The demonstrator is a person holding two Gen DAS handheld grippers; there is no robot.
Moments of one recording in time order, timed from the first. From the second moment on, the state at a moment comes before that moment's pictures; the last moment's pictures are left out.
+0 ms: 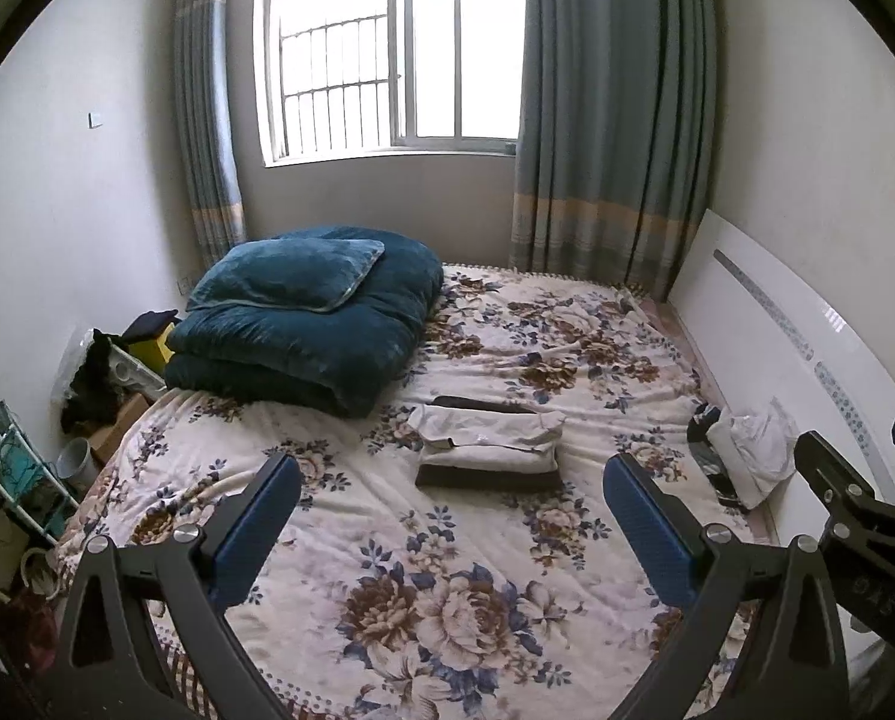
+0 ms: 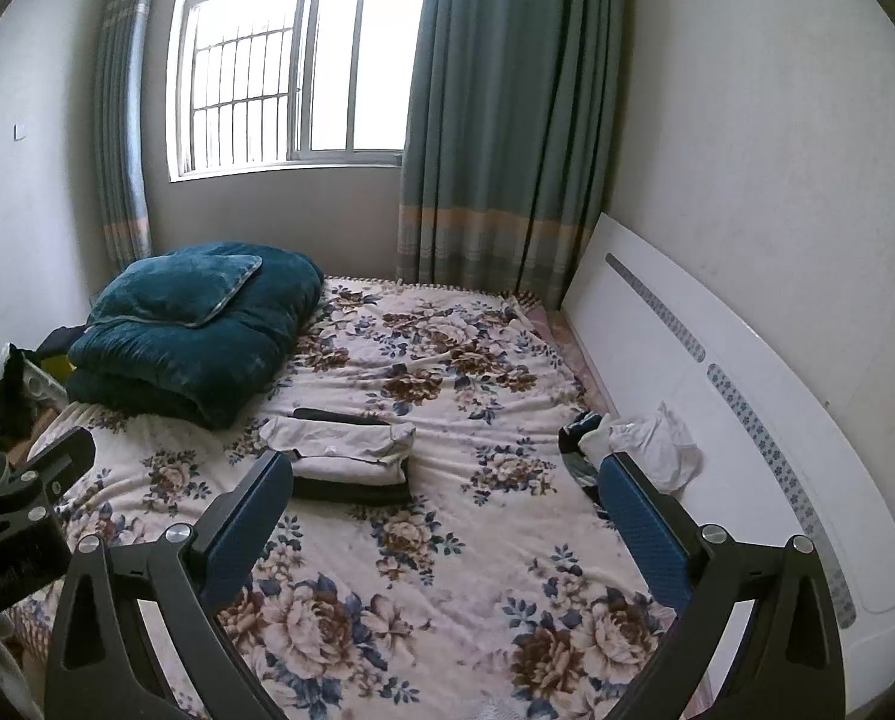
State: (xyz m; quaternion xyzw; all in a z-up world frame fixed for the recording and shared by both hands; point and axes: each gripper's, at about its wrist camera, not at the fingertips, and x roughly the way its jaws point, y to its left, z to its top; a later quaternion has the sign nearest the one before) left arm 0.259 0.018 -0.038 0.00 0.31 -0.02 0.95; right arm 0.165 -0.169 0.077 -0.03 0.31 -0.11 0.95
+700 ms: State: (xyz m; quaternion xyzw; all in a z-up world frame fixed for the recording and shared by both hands) left arm 0.248 0.029 -0.023 0.00 0.30 -0.01 0.95; right arm 0.162 -0.174 0.086 -0.02 0.30 -0.09 0.95
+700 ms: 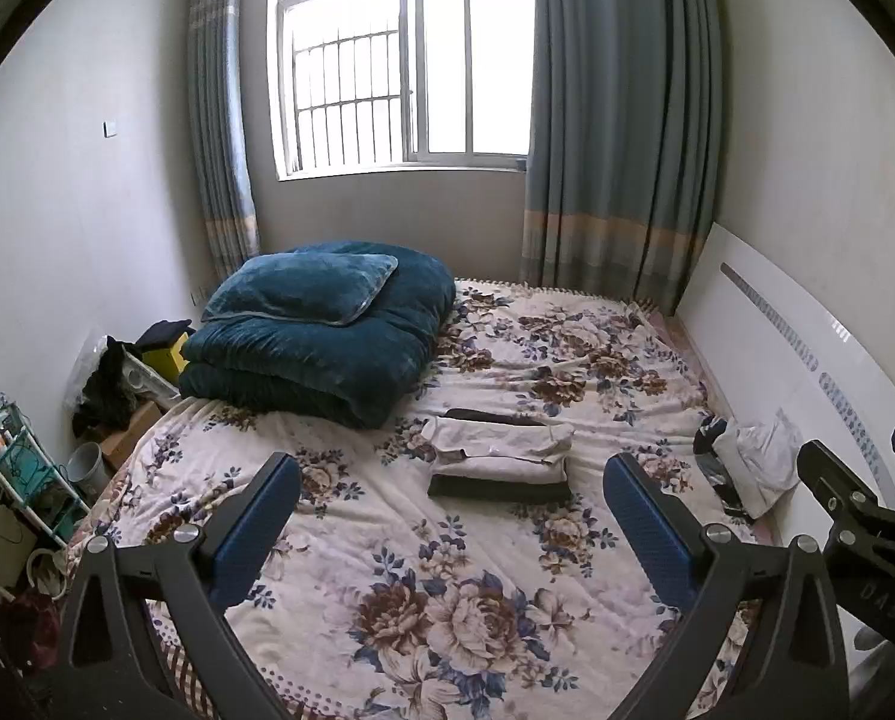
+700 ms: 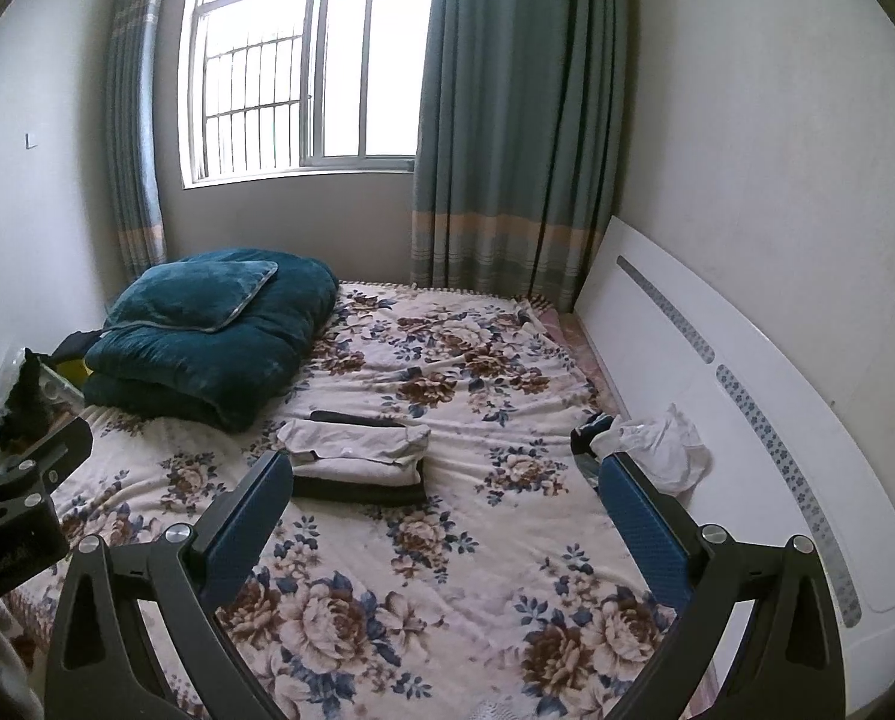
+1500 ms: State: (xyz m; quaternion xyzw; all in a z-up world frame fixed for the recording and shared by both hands) left arm 0.244 0.033 -0.015 0.00 0.30 -0.01 0.95; right arm 0.150 -0.160 0.088 -0.02 0.30 -0.08 0.95
